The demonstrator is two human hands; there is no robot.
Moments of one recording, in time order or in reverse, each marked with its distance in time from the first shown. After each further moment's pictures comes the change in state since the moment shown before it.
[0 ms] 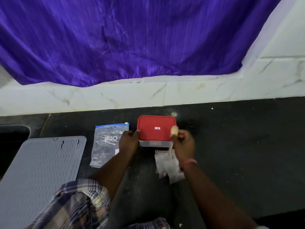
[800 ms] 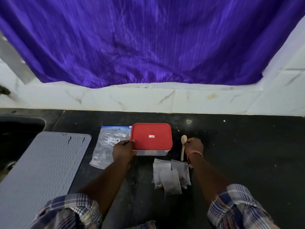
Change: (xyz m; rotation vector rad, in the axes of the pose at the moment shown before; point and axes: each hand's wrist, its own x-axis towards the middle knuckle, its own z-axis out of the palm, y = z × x) left_hand -0.020 0.007 0.008 -0.376 0.196 -0.288; right_hand 0.123 0.049 -0.009 -0.558 -0.151 0.183
